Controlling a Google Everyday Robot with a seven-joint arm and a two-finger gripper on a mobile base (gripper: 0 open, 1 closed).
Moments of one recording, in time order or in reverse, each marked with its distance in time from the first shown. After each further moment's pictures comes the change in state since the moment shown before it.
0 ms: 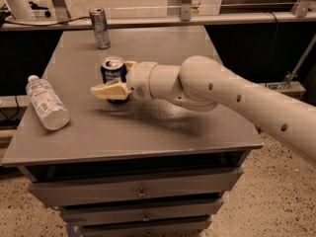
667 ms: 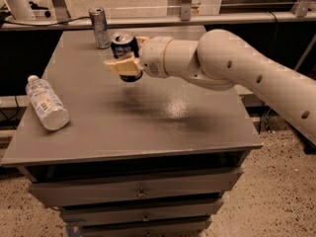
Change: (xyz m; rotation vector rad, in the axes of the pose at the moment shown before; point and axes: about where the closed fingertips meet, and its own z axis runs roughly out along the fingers) arm -0.049 -0.037 -0.032 0.053 -0.028 -0.086
